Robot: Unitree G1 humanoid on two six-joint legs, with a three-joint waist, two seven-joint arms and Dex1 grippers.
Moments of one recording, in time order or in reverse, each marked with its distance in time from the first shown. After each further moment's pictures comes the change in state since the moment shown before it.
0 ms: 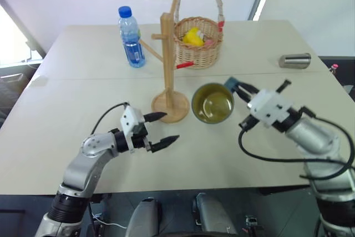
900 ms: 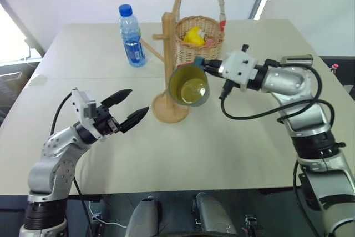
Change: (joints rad) left arm 0.056 0.045 0.252 -0.065 -0.223 0.037 0.046; right arm -0.485 0.078 0.234 0.484 0.015 -0.091 0.254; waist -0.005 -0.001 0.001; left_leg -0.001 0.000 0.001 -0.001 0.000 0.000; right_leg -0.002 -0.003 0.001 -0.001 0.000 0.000
